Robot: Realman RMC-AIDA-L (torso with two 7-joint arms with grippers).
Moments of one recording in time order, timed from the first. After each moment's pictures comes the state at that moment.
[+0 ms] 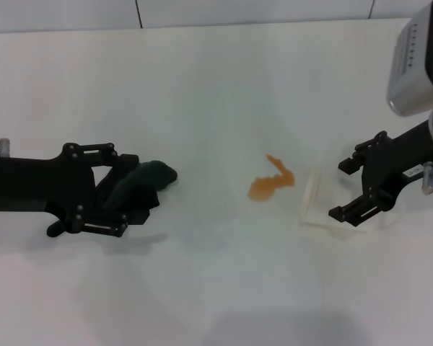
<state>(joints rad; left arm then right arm) -0.49 -2.04 0.77 0.87 2.10 1.76 -1.25 0.50 2.01 -1.43 -1.46 -2.37 -1.56 2.16</state>
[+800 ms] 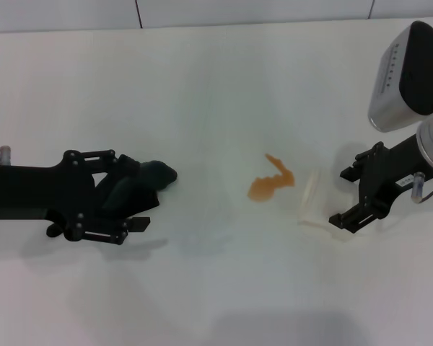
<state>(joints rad) -0.47 -2.05 0.77 0.87 2.11 1.76 -1.22 0.50 2.02 -1.49 -1.40 -2.42 -1.49 2.19</state>
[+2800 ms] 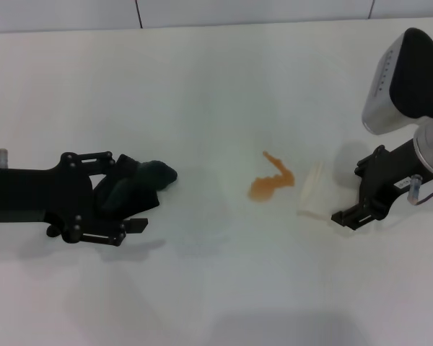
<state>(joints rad) -0.46 -2.05 0.77 0.87 2.11 1.76 -1.21 0.50 2.01 -1.52 -1.39 -2.44 -1.46 2.24</state>
